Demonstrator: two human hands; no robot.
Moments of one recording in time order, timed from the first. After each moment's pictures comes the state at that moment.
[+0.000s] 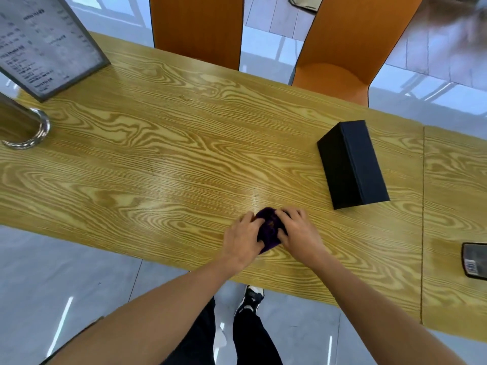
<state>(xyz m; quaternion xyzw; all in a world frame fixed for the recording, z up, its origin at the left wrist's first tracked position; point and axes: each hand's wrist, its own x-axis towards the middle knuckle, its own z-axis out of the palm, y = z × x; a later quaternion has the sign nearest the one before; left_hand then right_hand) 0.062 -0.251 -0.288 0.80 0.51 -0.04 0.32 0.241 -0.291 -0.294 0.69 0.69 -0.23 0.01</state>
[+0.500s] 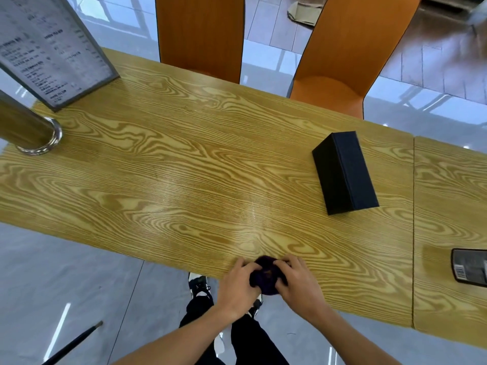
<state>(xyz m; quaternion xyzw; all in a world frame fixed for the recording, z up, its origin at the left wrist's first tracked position) 0.036 -0.343 -0.287 0.69 0.55 -0.03 0.46 0.222 -0.391 -0.288 0.70 0.65 -0.30 -0.02</state>
